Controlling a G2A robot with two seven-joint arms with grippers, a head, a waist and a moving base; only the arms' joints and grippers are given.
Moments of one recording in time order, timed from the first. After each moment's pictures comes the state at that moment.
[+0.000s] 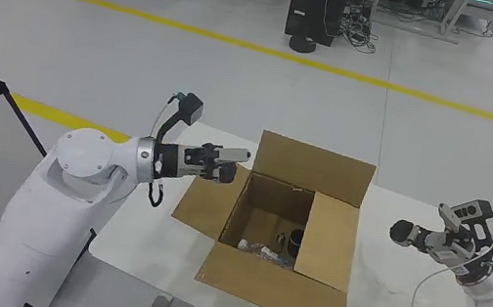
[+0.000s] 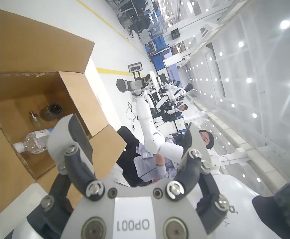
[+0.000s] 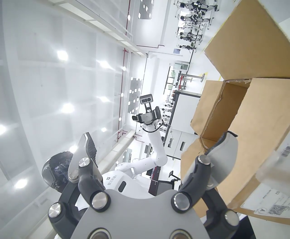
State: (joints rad) left arm 0.98 -1.10 -1.26 -1.70 -0.32 0.10 -1.02; right arm -1.20 -1.07 1.82 -1.18 0.66 -0.04 1.44
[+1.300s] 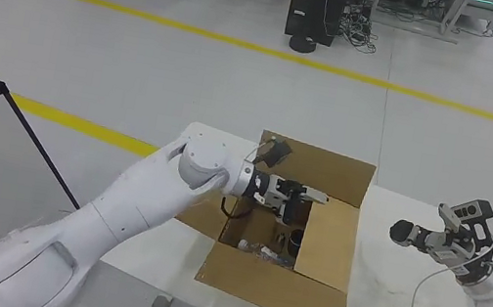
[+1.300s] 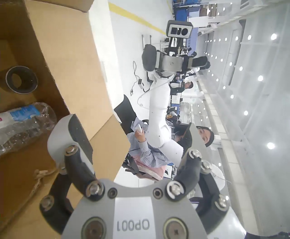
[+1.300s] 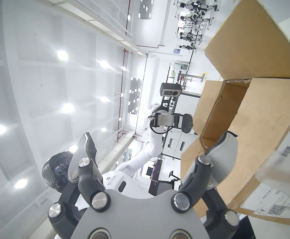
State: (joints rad) left arm 0.52 -1.35 -0.60 -1.08 -0.52 0.12 -0.99; right arm -1.20 -1.07 1.82 -1.18 0.66 -0.04 1.44
